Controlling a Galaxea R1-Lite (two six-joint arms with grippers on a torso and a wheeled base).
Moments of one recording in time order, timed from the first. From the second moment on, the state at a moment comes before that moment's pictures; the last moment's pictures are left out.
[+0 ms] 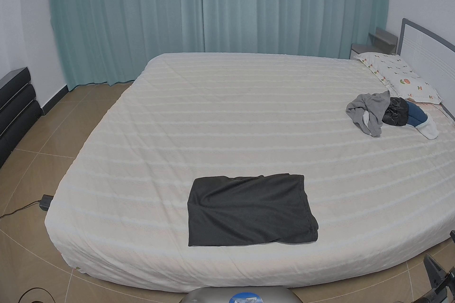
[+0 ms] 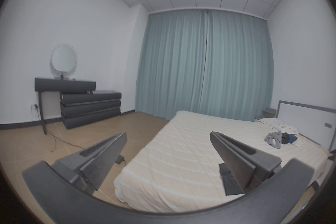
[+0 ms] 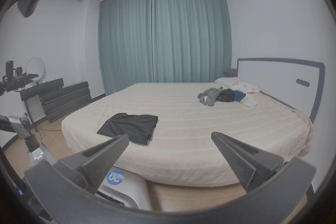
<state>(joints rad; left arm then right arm) -0.11 0.38 -0.44 0.06 0.40 -0.15 -0.02 0.16 -0.27 0.30 0.11 -0.02</state>
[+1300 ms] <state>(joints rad) 0.00 0.01 -0.02 -0.16 0.23 -0.02 -0.01 0.01 -0.02 -0.07 -0.12 -0.10</state>
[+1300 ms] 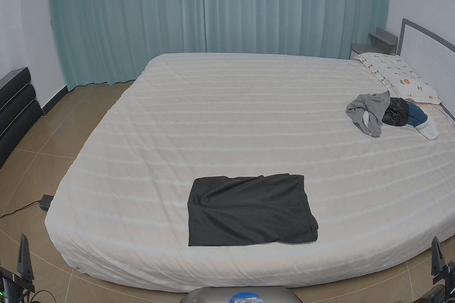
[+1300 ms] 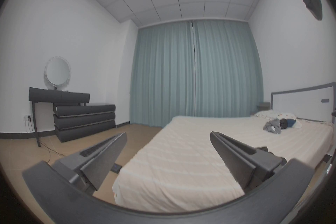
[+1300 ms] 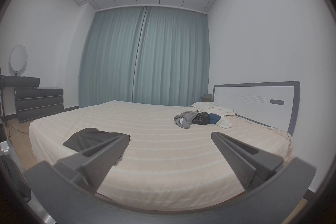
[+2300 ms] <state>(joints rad) 0.00 0.01 -0.02 0.01 0.00 0.00 -0.01 0.01 -0.02 0.00 0.01 0.00</state>
